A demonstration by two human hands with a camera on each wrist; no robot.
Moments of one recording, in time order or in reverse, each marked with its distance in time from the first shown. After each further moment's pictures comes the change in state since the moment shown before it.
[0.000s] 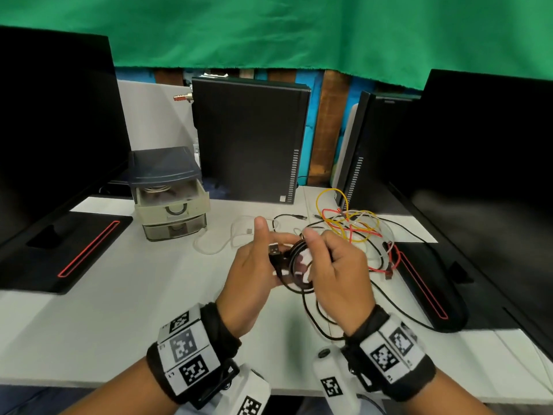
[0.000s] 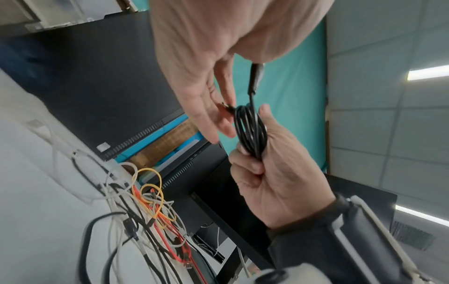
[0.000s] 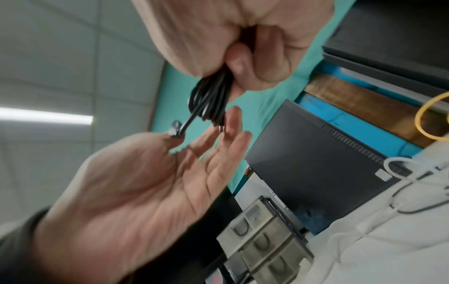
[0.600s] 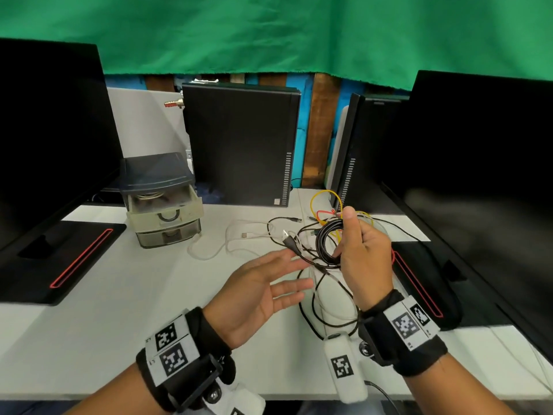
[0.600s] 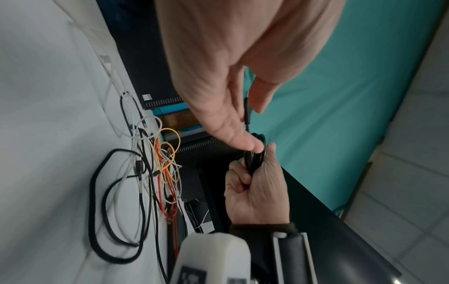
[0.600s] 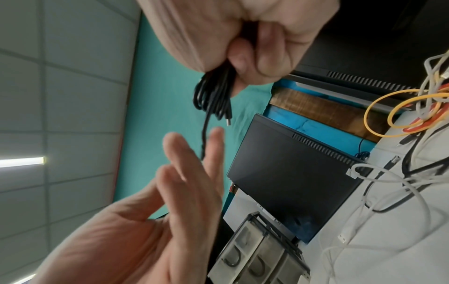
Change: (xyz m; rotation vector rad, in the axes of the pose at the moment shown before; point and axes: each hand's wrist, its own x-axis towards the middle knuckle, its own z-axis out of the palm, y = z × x) left_hand 0.003 -0.008 -0.006 -0.387 -0.195 -0.400; right_hand 0.029 0.014 -0.026 0.153 0.254 0.170
